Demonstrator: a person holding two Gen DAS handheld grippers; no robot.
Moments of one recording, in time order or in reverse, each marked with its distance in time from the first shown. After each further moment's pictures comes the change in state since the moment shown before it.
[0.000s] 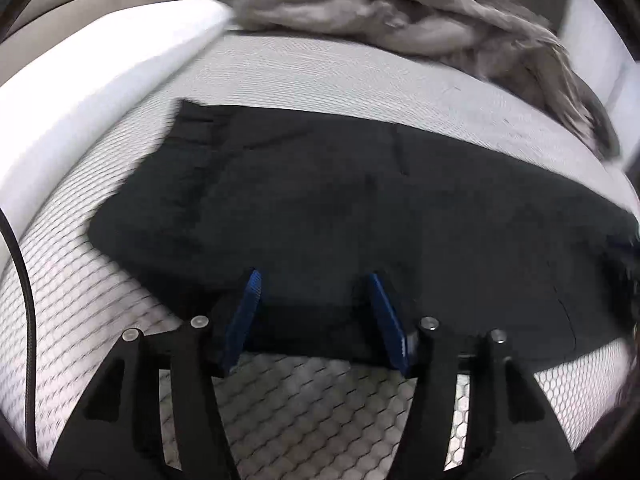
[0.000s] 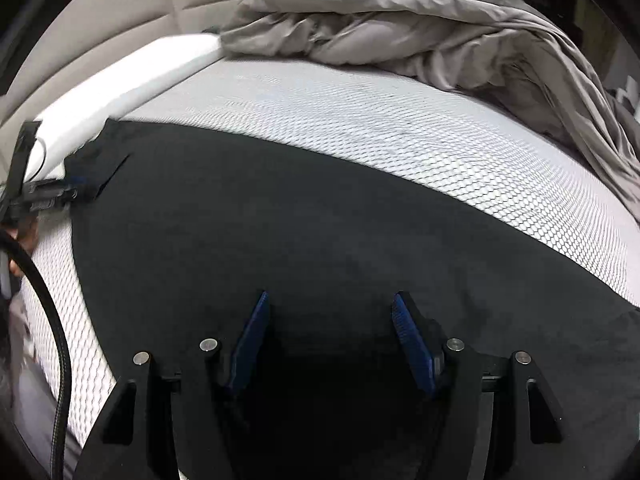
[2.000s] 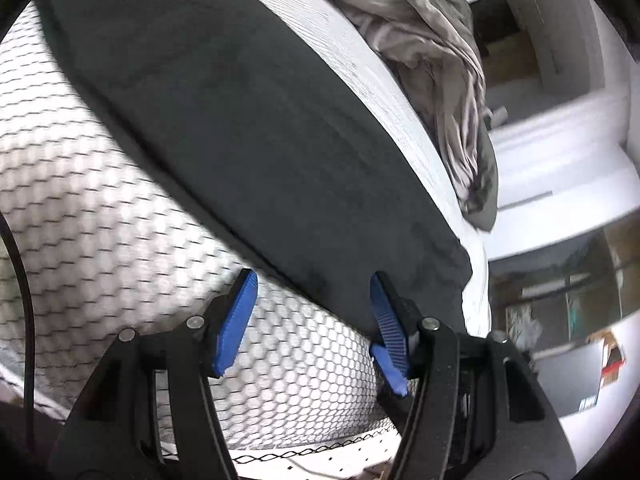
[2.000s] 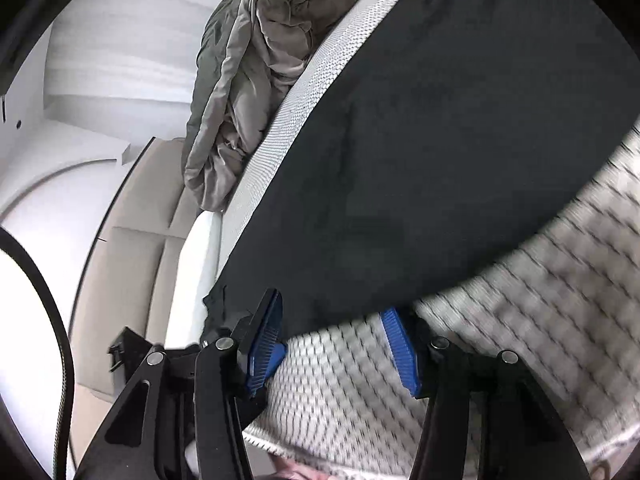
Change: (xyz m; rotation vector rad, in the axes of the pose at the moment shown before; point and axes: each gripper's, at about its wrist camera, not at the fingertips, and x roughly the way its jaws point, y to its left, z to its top) left arm -0.083 -0.234 -0.125 -0.529 0.185 -0.578; right arm -0.077 -0.063 -0.181 1.075 -0.183 0.486
